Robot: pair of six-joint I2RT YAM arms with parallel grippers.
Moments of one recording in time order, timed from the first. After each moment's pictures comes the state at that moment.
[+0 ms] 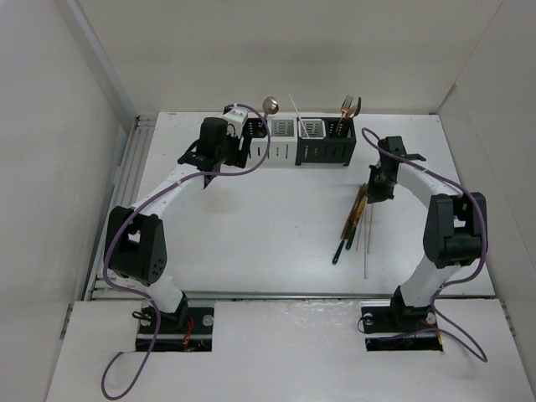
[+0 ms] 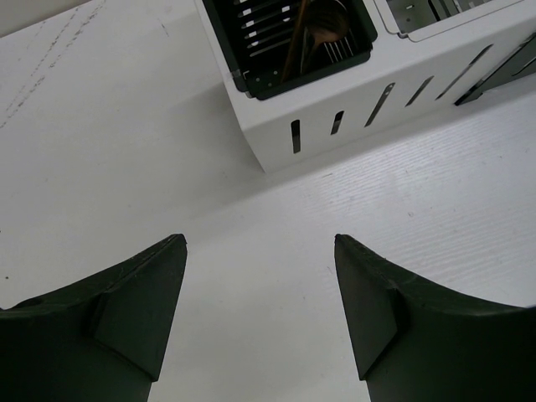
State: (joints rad) left arm -0.36 1.63 1.25 -0.16 -0.04 0.08; right arm 0.06 1.73 1.20 -0.67 0.01 0.31
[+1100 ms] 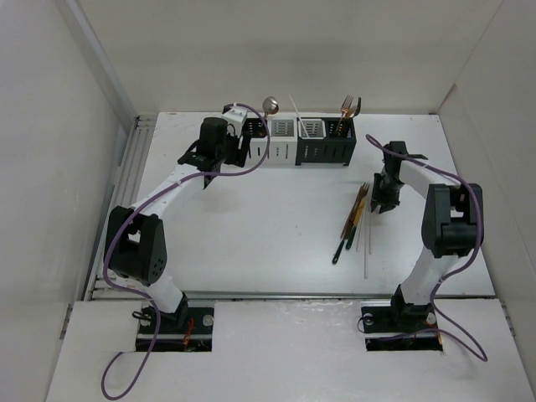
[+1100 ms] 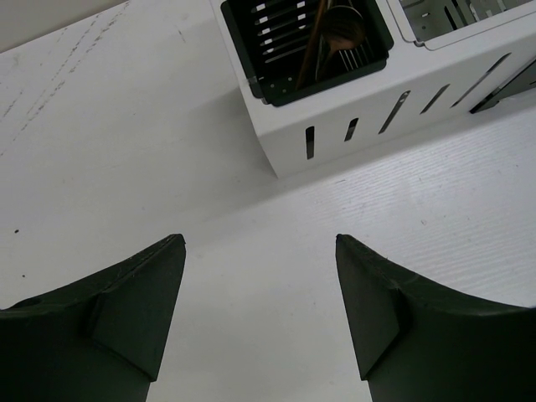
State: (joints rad) left arm -0.36 1.63 1.25 -0.14 -0.07 0.09; right arm 0.00 1.82 1.22 -0.75 0.02 0.25
